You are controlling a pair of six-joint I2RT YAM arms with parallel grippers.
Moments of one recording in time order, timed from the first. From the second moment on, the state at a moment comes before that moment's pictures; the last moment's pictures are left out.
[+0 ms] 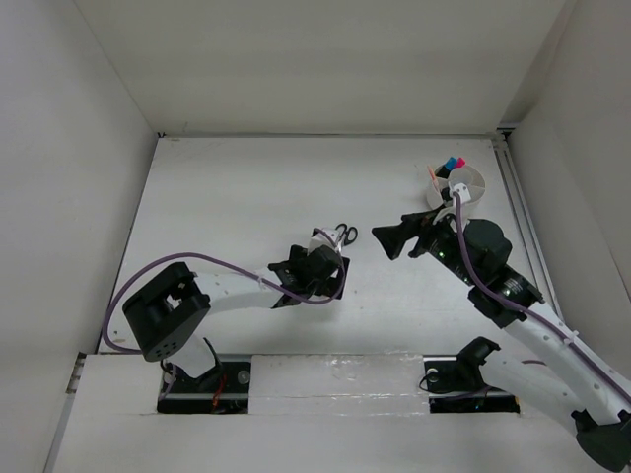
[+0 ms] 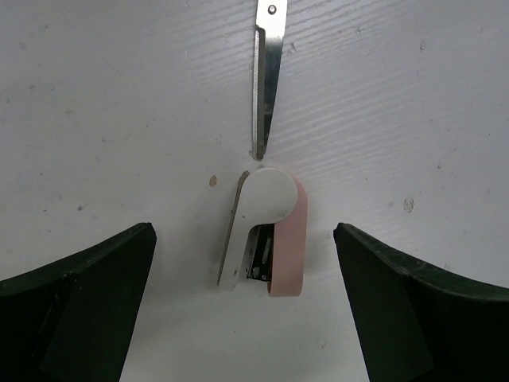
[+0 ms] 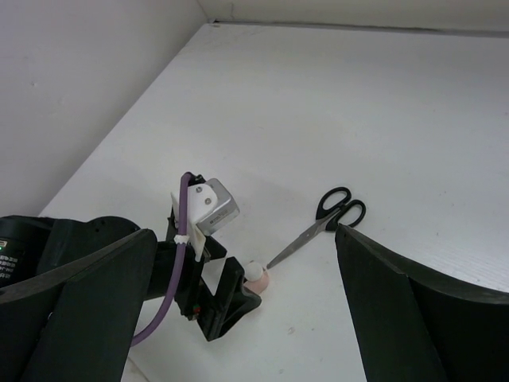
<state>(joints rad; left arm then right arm) -0.99 1.53 0.76 -0.12 -0.39 -0.55 0.61 0.75 0.77 -0.10 -0.03 0.37</state>
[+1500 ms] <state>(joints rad) -1.04 0.85 0.50 0.18 -0.34 -0.30 0.61 0.93 0.74 0.08 -0.30 0.58</state>
